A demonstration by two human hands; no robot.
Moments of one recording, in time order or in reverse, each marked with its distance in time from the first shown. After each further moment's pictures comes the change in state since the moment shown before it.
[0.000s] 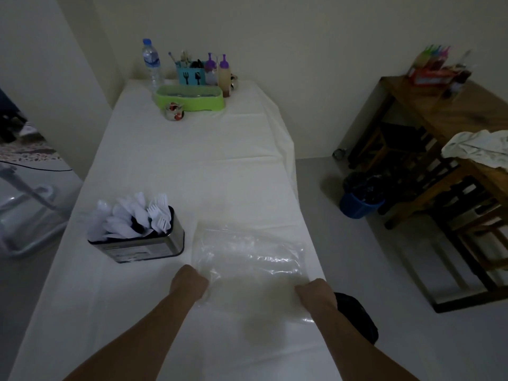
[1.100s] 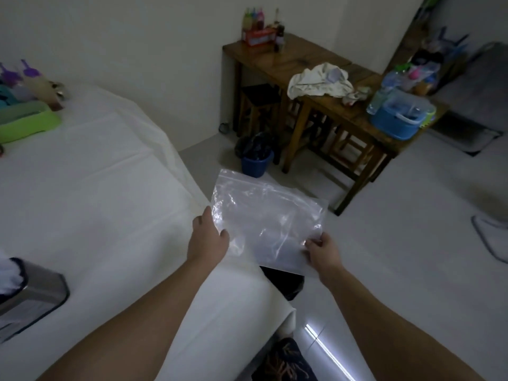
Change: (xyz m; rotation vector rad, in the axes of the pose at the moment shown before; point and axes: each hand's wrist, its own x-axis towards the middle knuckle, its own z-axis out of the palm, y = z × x) left_hand -0.149 0.166 0.125 0.106 -0.082 0.851; right_hand -0.028 0.207 -0.113 0.871 0.432 0.056
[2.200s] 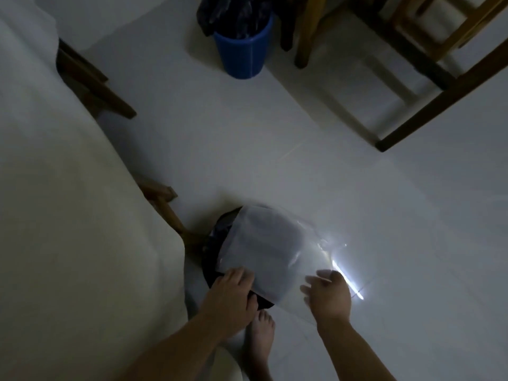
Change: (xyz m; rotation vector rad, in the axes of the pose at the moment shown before) left_hand 0.126 -0.117 0.495 0.584 -0.726 0.175; right_hand 0.345 0.297 0.054 -0.072 -0.022 0.593
